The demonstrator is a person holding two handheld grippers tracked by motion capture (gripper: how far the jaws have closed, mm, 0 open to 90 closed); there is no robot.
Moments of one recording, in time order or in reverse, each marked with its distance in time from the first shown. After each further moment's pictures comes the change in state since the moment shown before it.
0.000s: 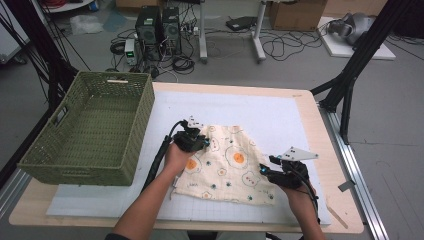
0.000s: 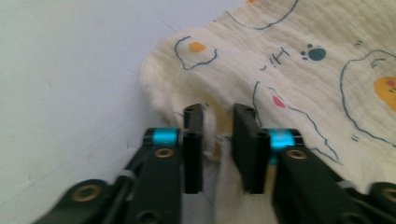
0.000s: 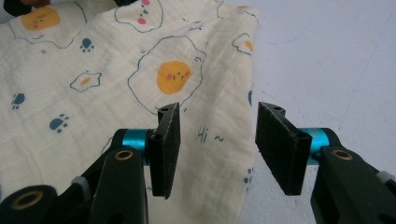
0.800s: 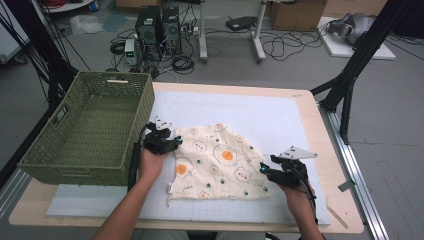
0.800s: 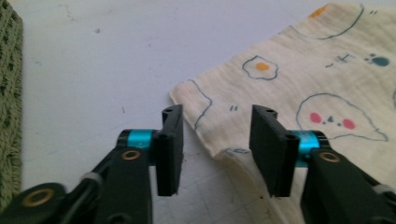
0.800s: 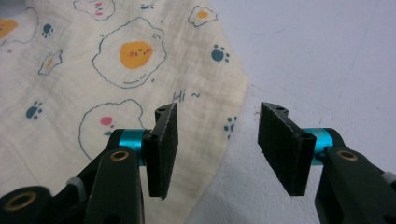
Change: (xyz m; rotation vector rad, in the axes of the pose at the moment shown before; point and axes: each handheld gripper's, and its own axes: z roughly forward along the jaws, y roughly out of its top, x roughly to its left) left arm 0.031 -0.034 -0.066 -0.085 0.252 -0.136; right arm -0.003 -0.002 0.006 0.005 -0.043 0.044
